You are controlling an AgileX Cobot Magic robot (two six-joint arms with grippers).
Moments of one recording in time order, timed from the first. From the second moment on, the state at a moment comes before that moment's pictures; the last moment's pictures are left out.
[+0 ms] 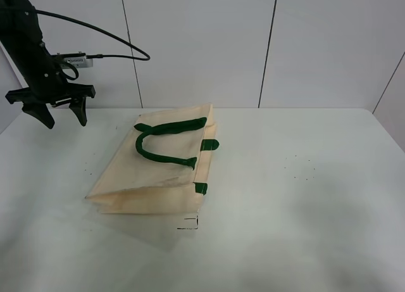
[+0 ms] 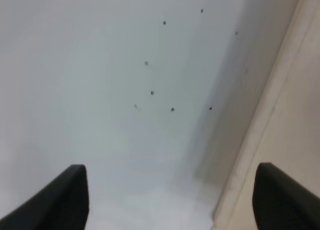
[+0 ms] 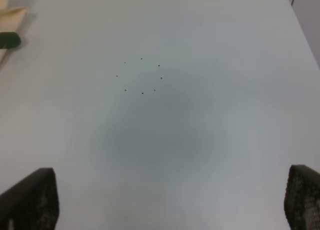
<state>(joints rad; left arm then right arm) -0.02 2.02 -1.77 0.05 1.19 -0.14 0.00 0.00 -0.49 0.02 1.03 -0.03</state>
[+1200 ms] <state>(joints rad) -0.02 0.44 -0.52 0.06 1.05 -0.07 0.00 0.00 -0.49 0.02 1.03 -0.03</state>
